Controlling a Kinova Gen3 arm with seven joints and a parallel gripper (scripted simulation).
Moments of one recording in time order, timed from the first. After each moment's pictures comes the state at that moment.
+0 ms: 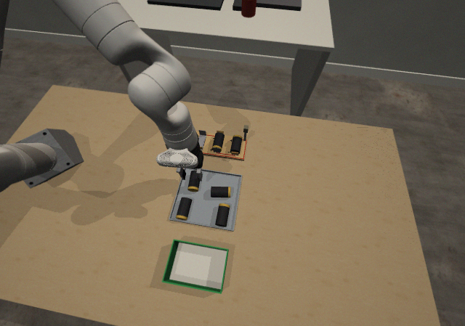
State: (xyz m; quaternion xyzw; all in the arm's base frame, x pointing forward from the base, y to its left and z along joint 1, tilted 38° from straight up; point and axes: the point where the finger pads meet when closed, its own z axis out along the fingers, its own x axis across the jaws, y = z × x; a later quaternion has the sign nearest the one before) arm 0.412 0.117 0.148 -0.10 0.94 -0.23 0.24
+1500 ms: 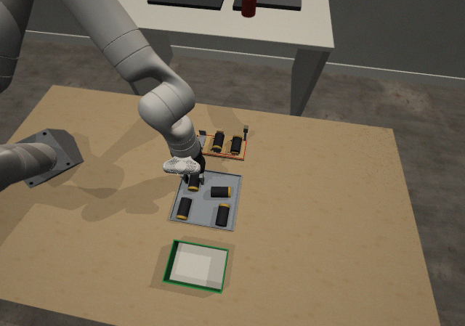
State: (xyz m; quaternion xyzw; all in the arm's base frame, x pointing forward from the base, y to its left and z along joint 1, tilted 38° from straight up) arm 0.433 0.103 0.113 -0.10 0.94 -0.22 0.24
